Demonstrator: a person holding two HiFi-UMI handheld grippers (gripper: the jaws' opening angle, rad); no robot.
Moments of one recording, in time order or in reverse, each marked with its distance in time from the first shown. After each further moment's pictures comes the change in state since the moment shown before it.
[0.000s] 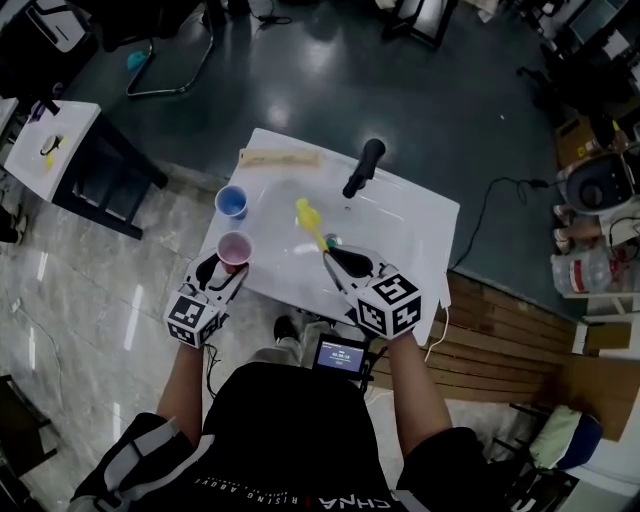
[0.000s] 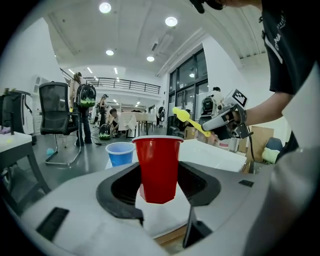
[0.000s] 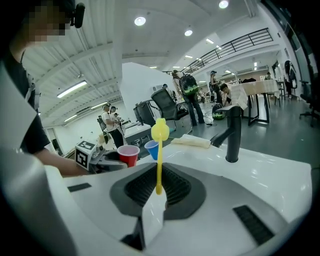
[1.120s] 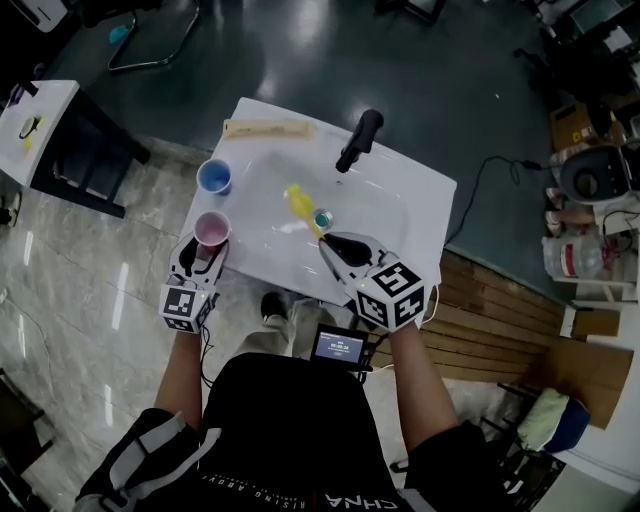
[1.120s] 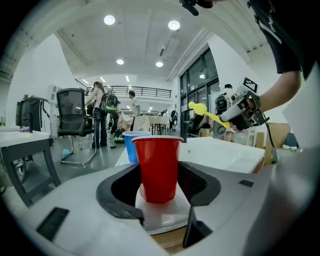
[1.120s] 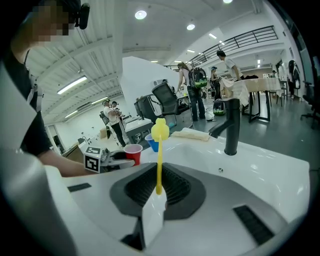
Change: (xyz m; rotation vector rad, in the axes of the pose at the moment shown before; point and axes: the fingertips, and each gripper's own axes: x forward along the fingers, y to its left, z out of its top) left arm 0.007 0.026 -0.045 -0.015 -0.062 0.172; right arm -0.002 -0.002 -0.021 -0.016 0.063 0.007
